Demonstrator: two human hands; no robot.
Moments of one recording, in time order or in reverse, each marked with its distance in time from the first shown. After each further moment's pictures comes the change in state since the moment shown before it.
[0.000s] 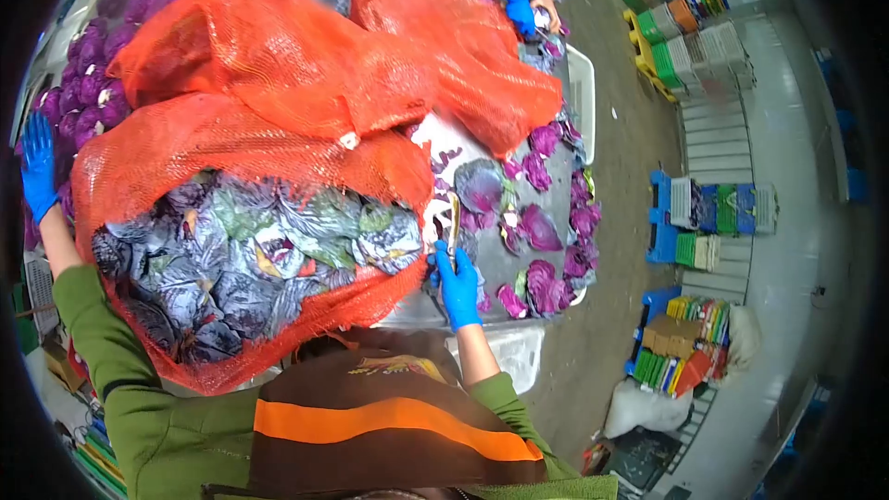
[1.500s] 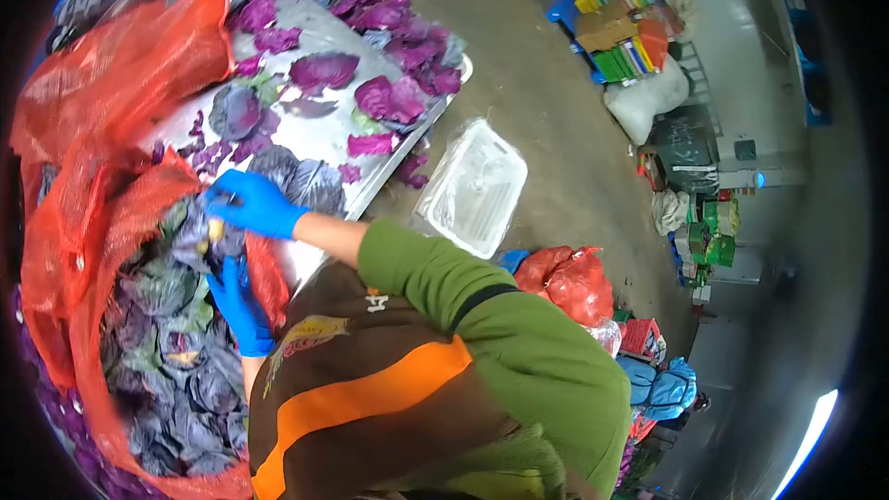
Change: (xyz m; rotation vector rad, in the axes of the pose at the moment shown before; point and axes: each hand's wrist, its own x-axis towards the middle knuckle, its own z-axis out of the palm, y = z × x) left_hand -0.495 -0.498 0.166 0.956 -0.081 -0.924; right_hand 0.009 -0.012 -0.007 -0.158 0.084 -0.656
